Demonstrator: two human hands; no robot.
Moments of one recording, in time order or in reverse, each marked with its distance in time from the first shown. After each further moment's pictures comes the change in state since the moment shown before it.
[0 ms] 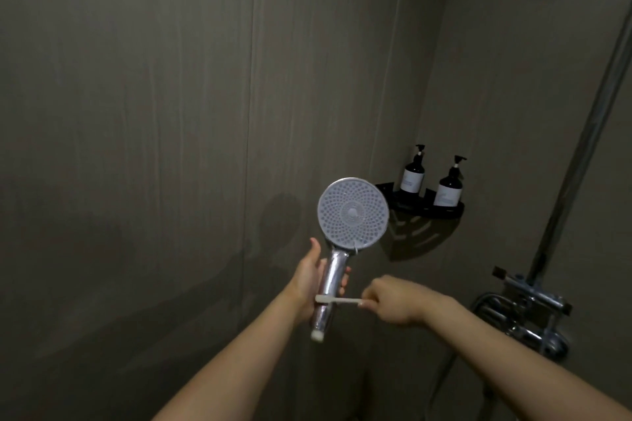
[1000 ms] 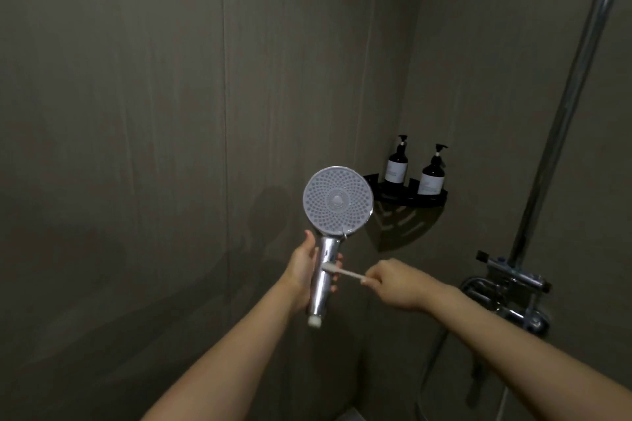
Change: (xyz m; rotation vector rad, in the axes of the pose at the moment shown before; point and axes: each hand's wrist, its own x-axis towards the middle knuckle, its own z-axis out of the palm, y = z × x) left_hand 0.013 0.000 0.013 0.044 0.015 -0.001; right_hand -0.011 0.023 -0.006 0.093 0.182 0.090
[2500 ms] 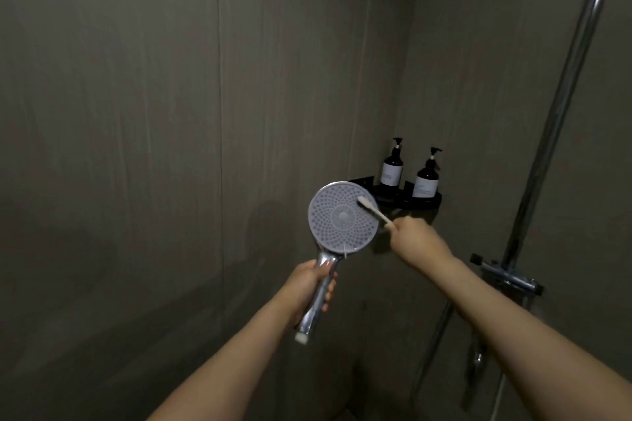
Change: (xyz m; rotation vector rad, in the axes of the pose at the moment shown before) left_hand -0.010 -0.018 0.004 0.220 0.031 0.126; right_hand 0.015 0.018 -0.041 0.195 0.310 0.292
